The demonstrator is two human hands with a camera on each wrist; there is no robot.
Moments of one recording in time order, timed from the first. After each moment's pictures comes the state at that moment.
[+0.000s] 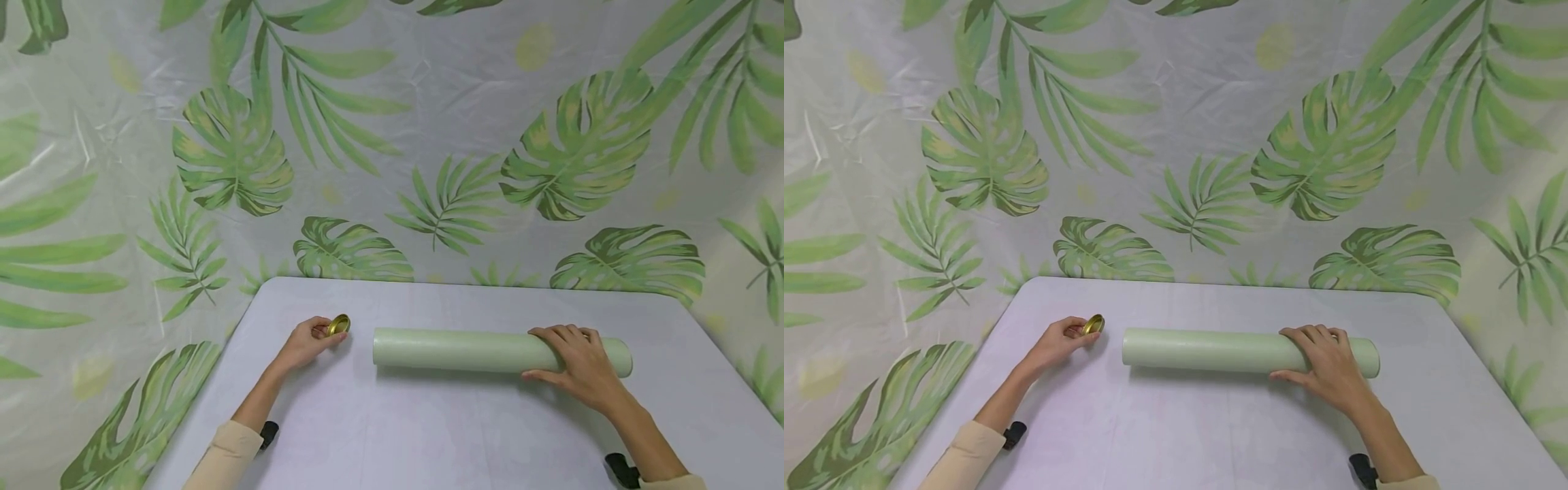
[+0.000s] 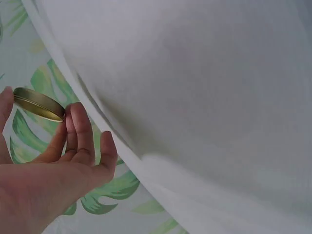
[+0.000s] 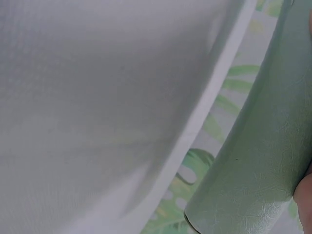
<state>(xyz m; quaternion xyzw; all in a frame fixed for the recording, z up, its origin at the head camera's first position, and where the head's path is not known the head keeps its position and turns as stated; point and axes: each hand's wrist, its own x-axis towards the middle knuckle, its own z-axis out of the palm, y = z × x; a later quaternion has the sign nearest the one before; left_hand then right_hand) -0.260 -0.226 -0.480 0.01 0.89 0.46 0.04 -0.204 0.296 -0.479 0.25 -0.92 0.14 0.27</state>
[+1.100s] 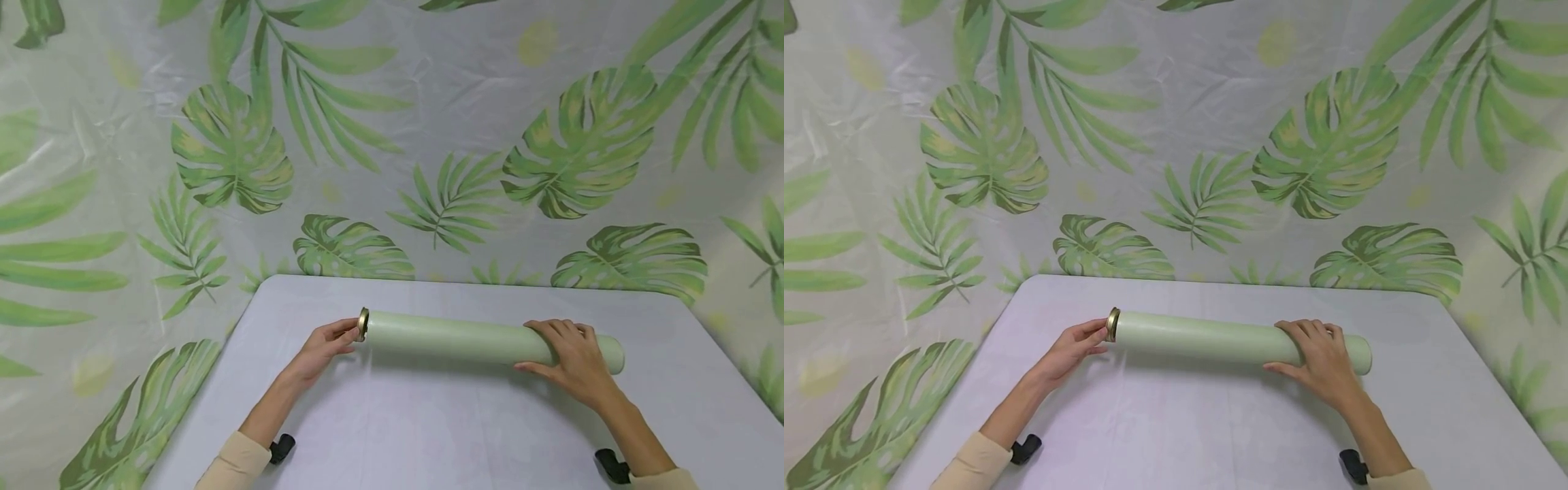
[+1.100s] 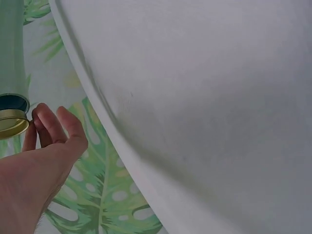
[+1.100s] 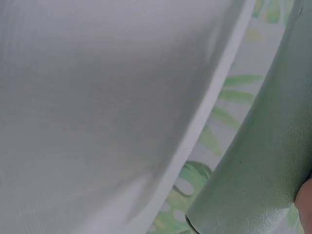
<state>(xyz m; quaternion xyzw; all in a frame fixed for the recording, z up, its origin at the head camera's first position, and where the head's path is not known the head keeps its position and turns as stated) -0.239 -0.195 -0.475 0.08 0.73 0.67 0.14 -0.208 0.283 -0.479 0.23 -0.92 0.17 0.27</state>
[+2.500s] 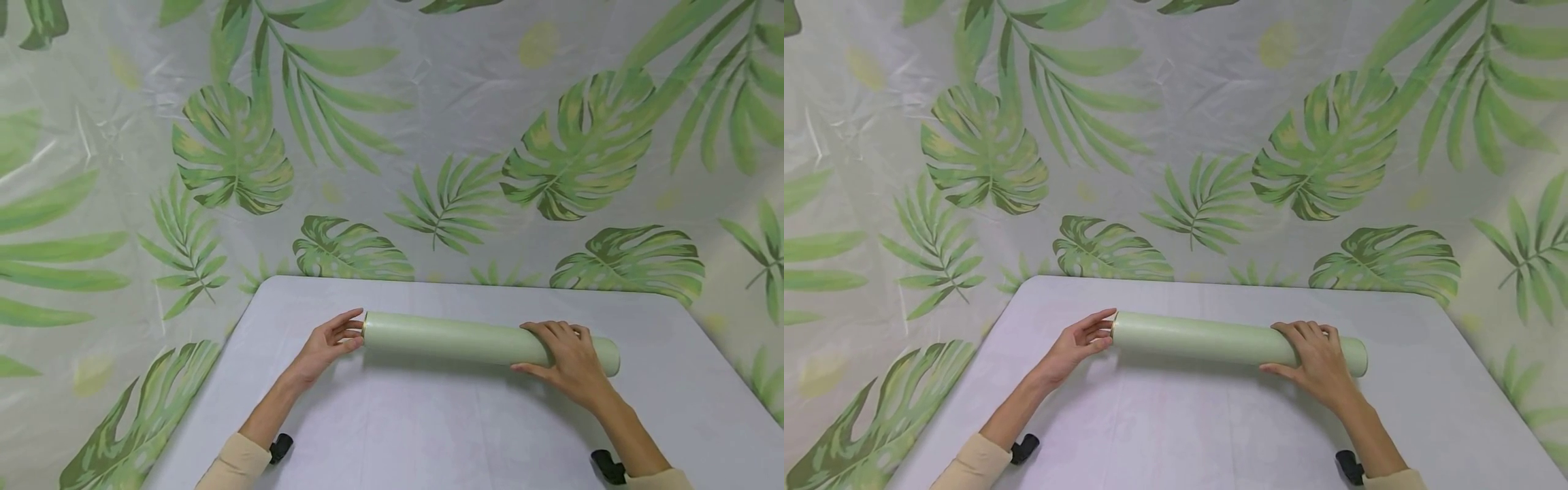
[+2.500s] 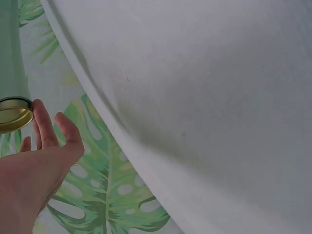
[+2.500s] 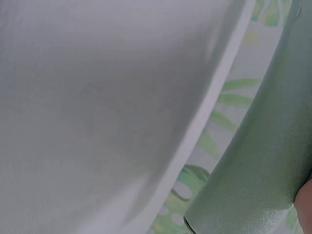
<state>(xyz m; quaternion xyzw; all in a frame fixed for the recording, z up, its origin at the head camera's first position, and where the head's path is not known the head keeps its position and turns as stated) -0.236 -0.195 -0.472 0.17 0.72 0.66 0.11 -0.209 0.278 -0.478 0.24 -0.91 0.17 0.29</state>
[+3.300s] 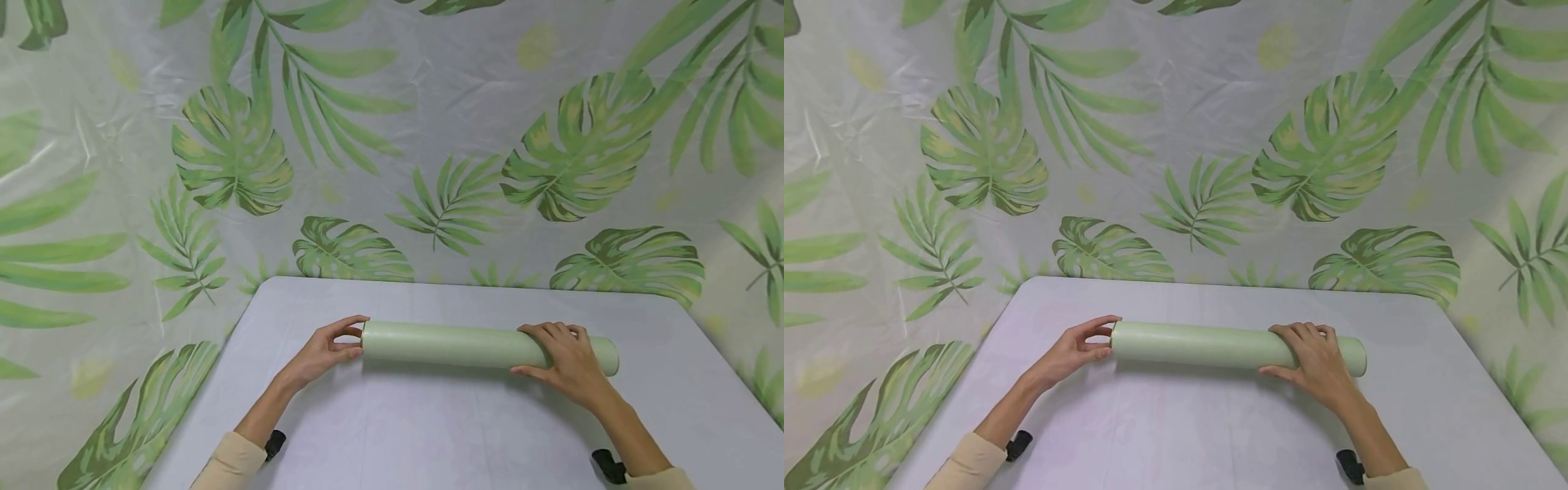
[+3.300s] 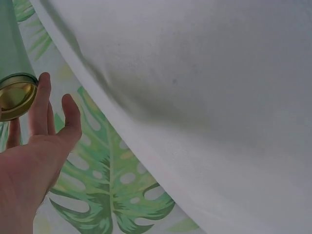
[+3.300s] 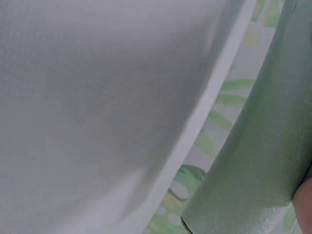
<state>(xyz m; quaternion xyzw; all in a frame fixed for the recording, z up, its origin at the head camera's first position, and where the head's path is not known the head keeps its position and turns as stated) -0.237 -0.201 -0.467 0.21 0.75 0.61 0.14 -0.210 0.278 -0.477 0.25 -0.92 0.16 0.28</state>
